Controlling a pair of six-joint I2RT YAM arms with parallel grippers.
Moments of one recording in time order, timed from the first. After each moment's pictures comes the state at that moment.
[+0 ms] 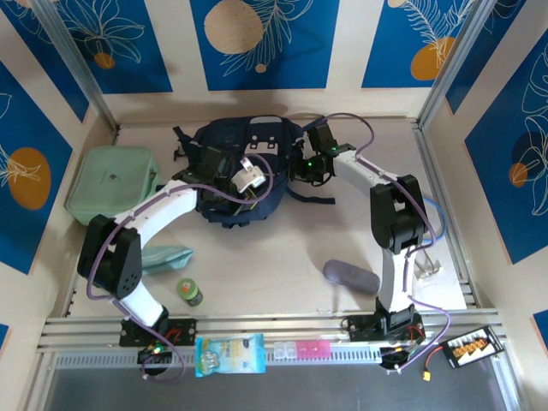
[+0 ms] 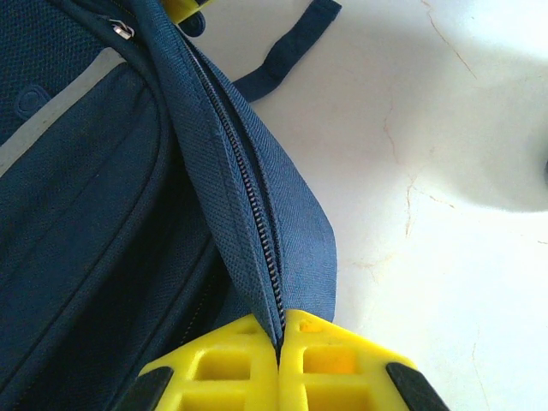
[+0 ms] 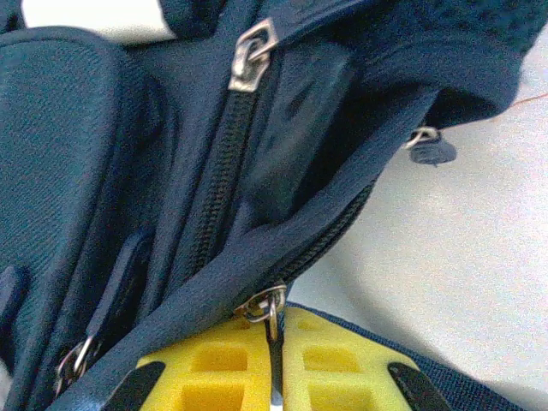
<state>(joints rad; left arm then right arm) -0.48 1.63 1.20 -0.51 0.47 0.38 0.35 2.02 1.55 -0.55 -0.34 0.45</state>
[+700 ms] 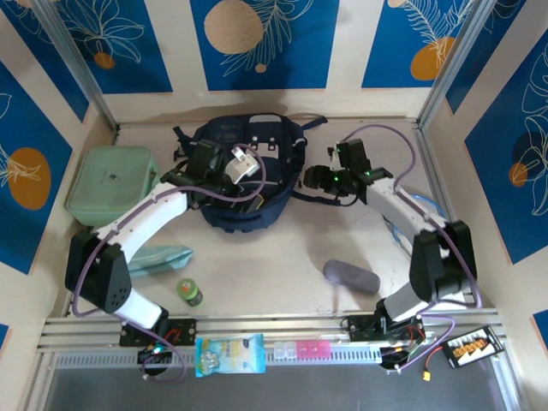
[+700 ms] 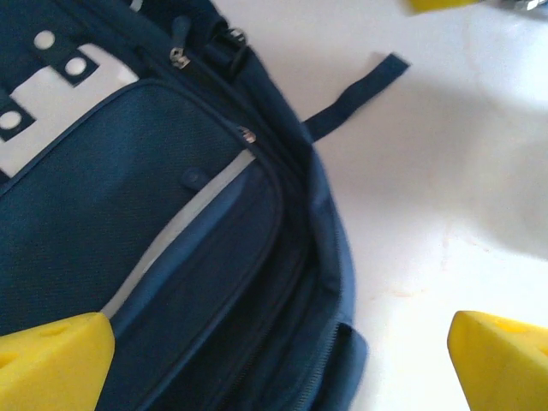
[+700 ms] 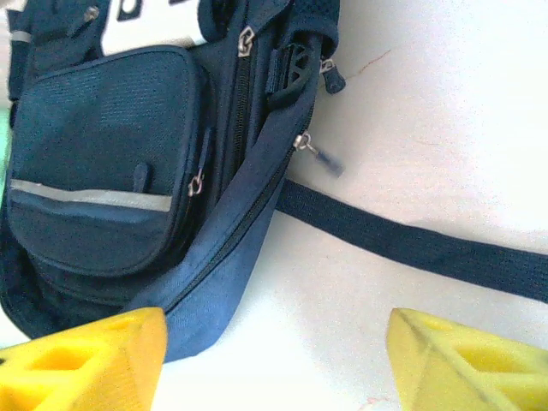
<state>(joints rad) -0.48 1.55 1.23 -0.49 0.32 0.32 0.31 1.50 1.08 -0.42 -0.25 0.50</state>
